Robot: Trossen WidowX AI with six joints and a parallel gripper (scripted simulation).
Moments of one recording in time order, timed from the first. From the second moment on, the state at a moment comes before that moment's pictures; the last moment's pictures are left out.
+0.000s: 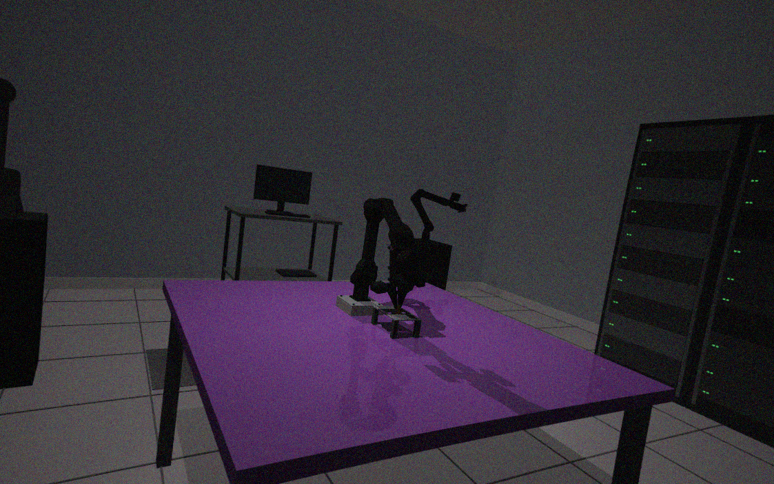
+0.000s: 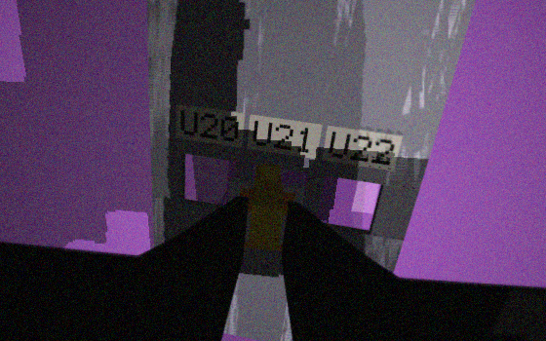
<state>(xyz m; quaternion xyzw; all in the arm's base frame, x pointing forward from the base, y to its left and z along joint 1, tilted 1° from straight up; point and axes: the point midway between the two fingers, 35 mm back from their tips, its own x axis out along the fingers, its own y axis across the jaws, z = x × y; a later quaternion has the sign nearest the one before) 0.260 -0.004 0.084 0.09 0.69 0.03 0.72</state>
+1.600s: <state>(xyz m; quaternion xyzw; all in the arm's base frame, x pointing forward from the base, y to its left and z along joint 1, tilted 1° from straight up) 0.260 -0.008 0.081 0.11 0.69 0.06 0.72</state>
